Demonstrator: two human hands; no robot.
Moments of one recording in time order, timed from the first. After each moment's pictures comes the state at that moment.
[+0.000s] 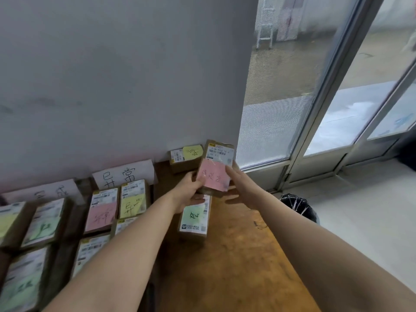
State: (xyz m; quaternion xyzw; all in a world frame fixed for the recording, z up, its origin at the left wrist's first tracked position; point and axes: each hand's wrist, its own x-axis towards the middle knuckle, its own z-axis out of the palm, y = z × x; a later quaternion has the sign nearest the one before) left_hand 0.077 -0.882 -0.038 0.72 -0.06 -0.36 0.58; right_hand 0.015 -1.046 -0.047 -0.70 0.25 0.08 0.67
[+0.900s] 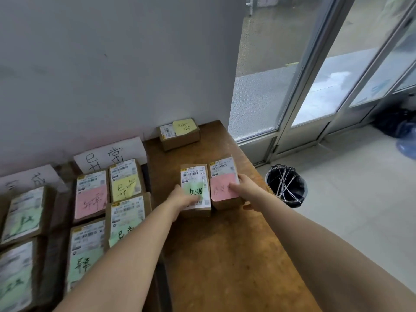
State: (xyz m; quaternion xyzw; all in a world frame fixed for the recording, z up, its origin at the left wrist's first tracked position) left_hand 0.071 -0.846 -0.128 0.81 0.03 -0.40 0.42; right_hand -0.023 -1.021 -0.107 -0.74 0.40 0.14 0.53
